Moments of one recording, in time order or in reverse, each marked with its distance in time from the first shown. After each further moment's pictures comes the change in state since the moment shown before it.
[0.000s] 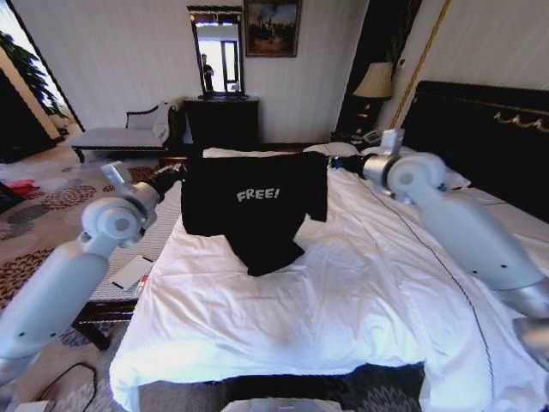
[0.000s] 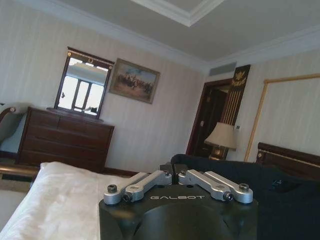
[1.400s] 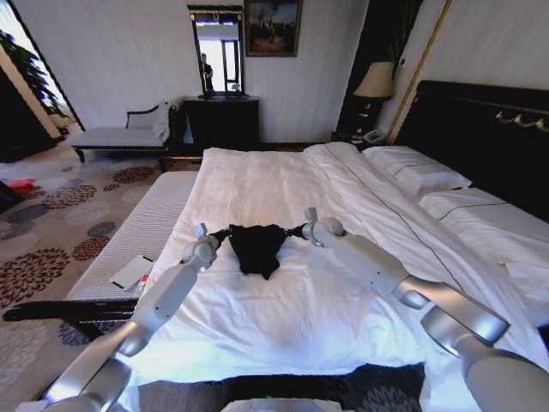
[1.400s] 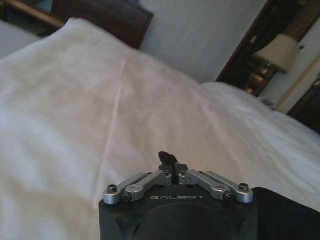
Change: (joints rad) left arm -0.024 -0.468 0.328 0.609 0.222 -0.039 0.068; right arm -0.102 0.364 -0.340 -0.500 -0.225 0.016 -0.129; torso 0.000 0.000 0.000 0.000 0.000
